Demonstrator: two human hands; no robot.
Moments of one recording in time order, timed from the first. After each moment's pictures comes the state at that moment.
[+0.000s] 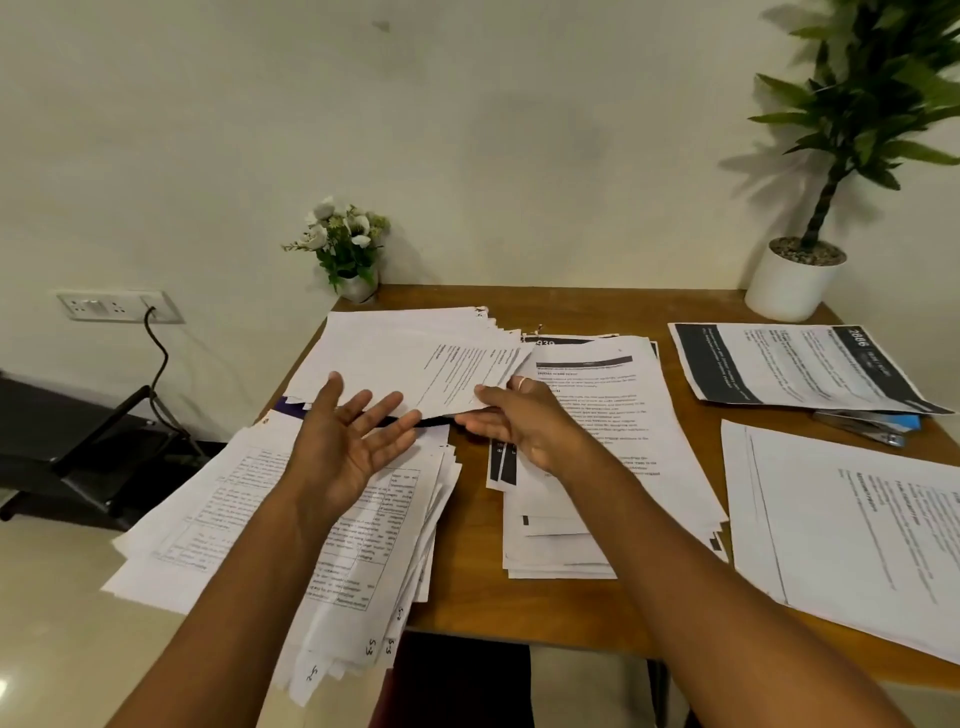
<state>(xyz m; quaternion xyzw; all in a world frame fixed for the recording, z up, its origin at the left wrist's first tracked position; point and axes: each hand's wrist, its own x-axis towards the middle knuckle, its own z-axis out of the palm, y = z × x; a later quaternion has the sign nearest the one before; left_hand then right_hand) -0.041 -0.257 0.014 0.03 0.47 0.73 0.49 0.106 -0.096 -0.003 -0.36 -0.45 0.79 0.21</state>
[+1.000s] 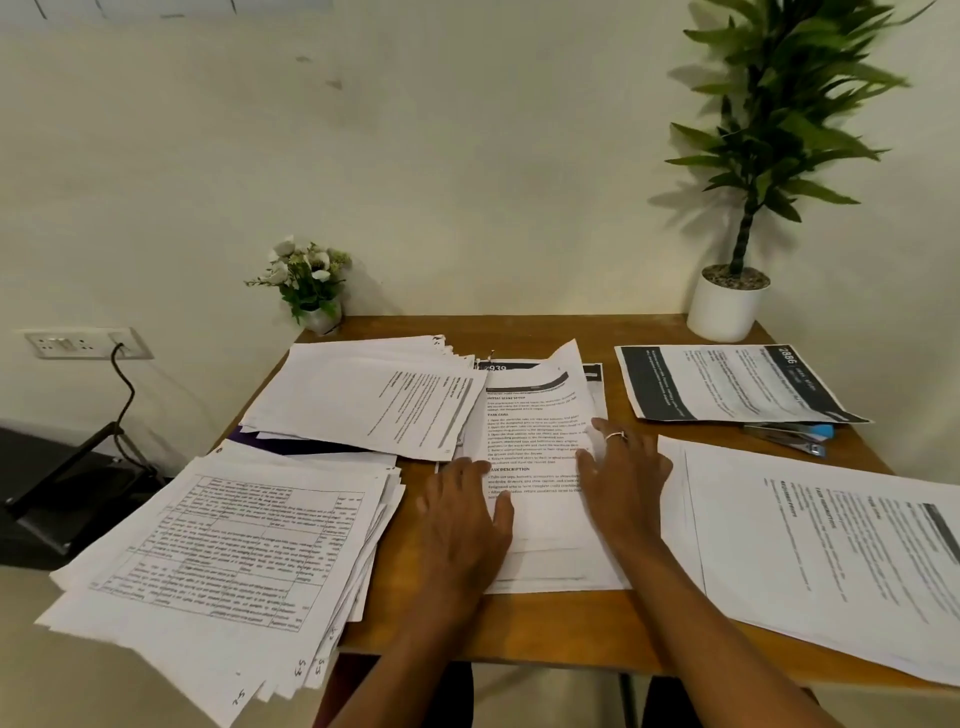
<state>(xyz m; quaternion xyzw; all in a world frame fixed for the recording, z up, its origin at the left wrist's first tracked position) 0.117 -0.185 -0.092 0.47 0.82 0.32 -0.08 0.255 -0.042 -0.092 -0.53 -0.75 0.13 0.37</state>
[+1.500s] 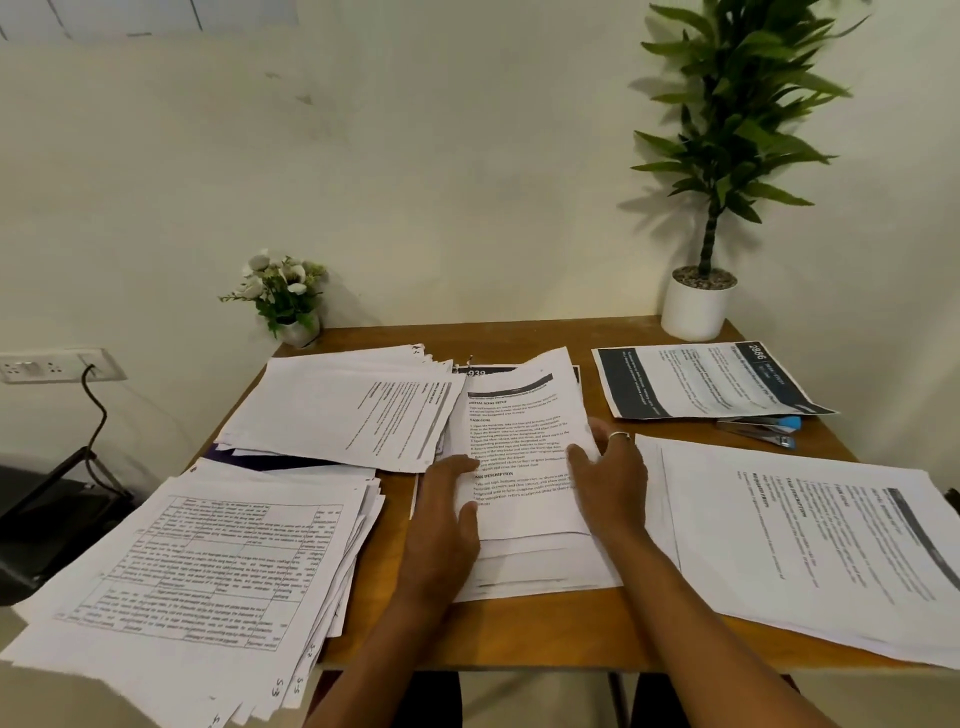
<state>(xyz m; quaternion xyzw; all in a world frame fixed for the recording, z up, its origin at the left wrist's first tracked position) 0.112 -0.195 -0.083 0.52 0.70 0.49 0.06 0.262 -0.042 -0.083 -0.54 -0.64 0.34 0.43</state>
